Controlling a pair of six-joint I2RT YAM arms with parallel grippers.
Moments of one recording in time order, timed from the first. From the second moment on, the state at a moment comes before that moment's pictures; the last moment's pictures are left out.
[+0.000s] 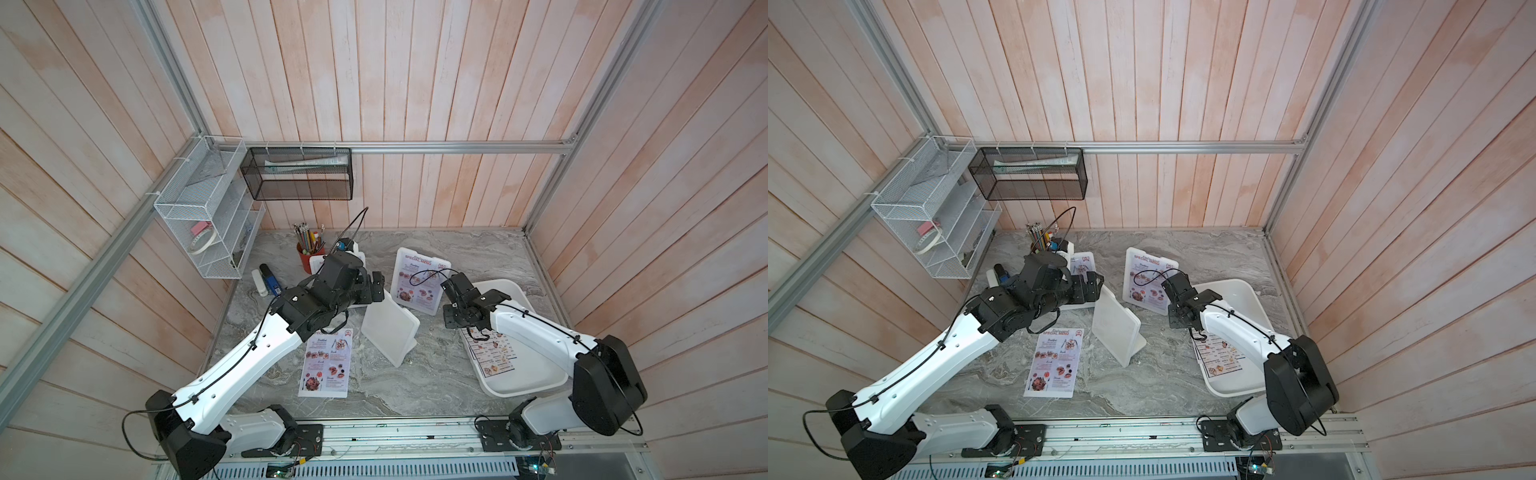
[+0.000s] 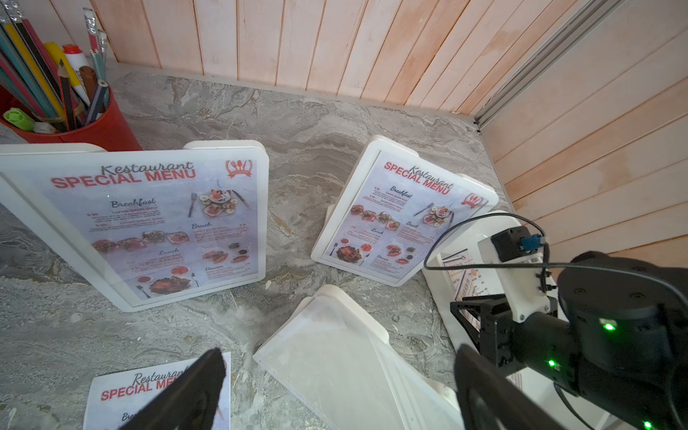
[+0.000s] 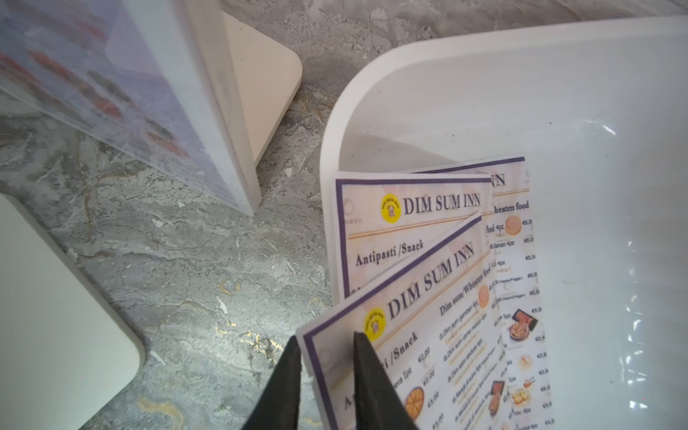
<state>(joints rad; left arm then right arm) -0.71 1.24 1.30 -0.70 -0.19 -0.56 0.58 1.45 0.98 -0.70 0.27 0.44</state>
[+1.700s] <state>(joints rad) -0.87 1.27 1.31 -0.58 0.01 -0.43 0.51 1.18 1.34 -0.76 0.27 0.44</state>
